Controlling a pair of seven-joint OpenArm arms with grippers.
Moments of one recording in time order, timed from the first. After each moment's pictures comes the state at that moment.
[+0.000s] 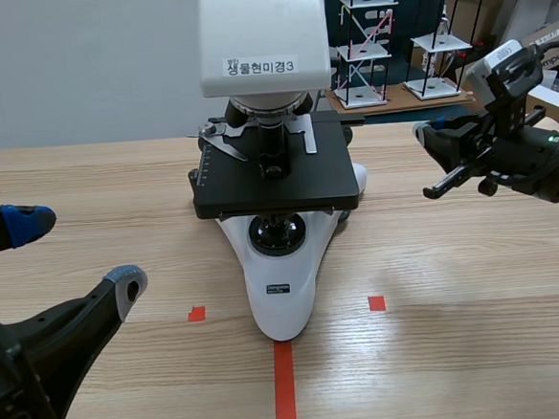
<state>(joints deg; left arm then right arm) 47.8 -32.7 -8.3 120.6 -21.8 -26.4 -9.7 15.3 32.4 -20.6 59.9 14.9 25.8 20.5</state>
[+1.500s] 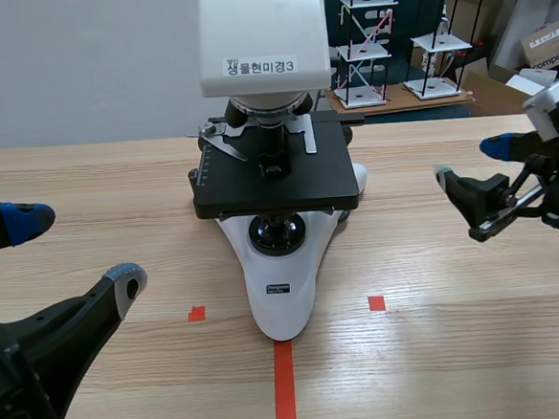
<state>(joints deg) 47.8 -32.7 -8.3 120.6 -21.6 -26.4 -10.3 -4.7 36.7 -7.5 75.0 14.9 24.9 20.5</state>
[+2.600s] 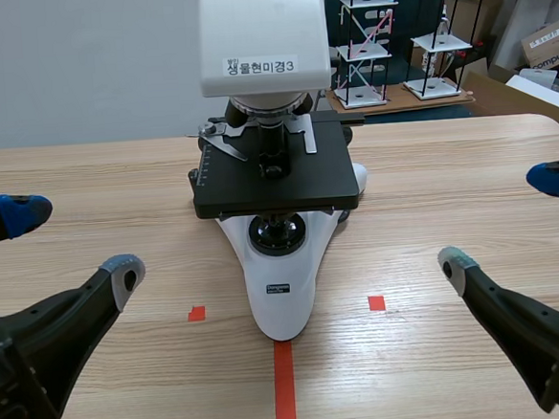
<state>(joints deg) 47.8 -32.7 -8.3 120.6 -21.6 -26.4 -12.2 -51.8 37.0 12.2 114.3 12.9 24.2 26.3</state>
